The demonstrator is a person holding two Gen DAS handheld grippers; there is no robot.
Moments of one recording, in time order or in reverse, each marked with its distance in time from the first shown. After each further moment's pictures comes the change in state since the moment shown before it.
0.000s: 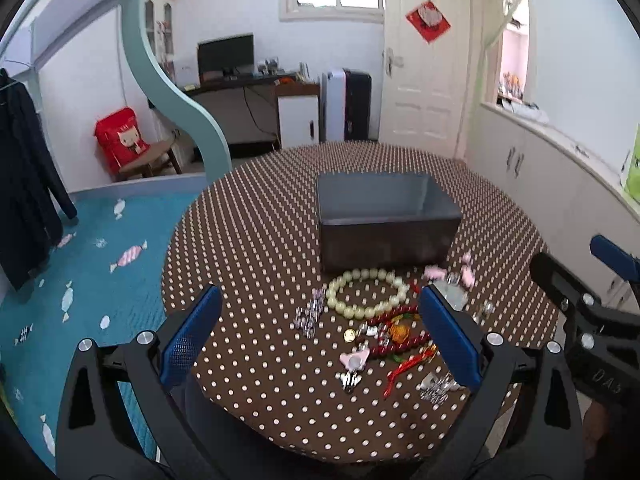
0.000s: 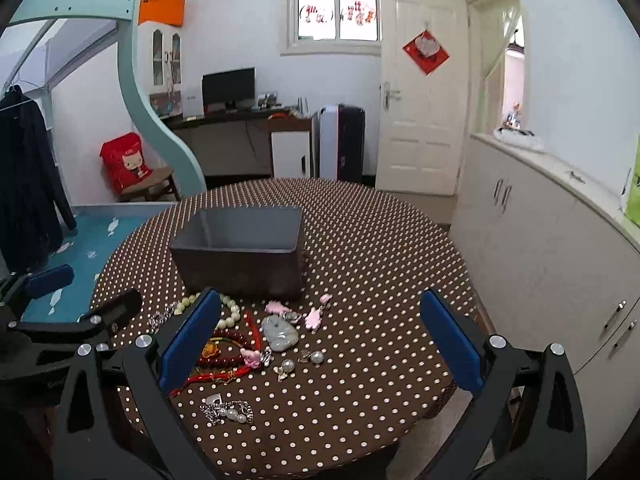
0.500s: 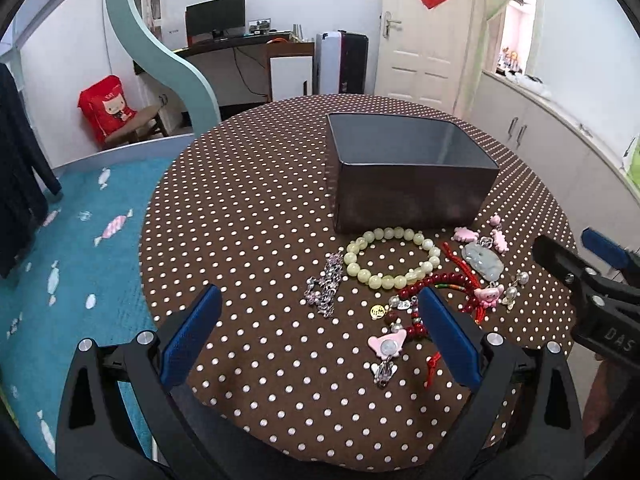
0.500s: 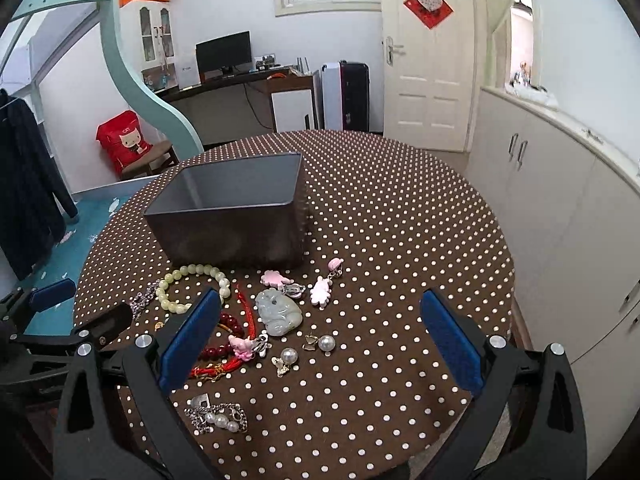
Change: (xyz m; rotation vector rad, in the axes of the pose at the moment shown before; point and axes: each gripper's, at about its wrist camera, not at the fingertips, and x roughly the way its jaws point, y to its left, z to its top) left arm 0.050 0.025 -0.017 -0.018 0.119 -0.051; right arm 0.044 -0.006 -0.010 0.067 0.156 0.045
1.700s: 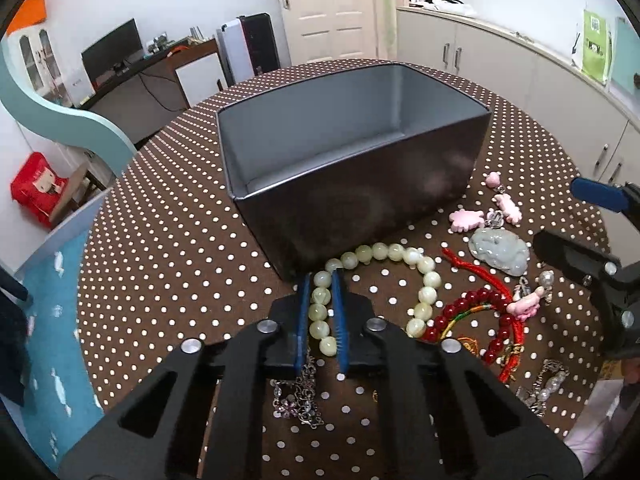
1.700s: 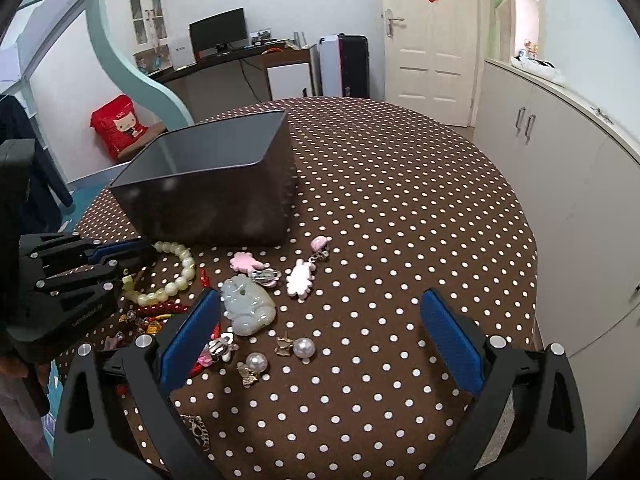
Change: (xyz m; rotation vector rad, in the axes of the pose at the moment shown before) left arm 0.093 -0.029 0.040 0.362 0.105 -0.133; right arm 0.036 -0.015 -0.001 -0.009 0.079 0.014
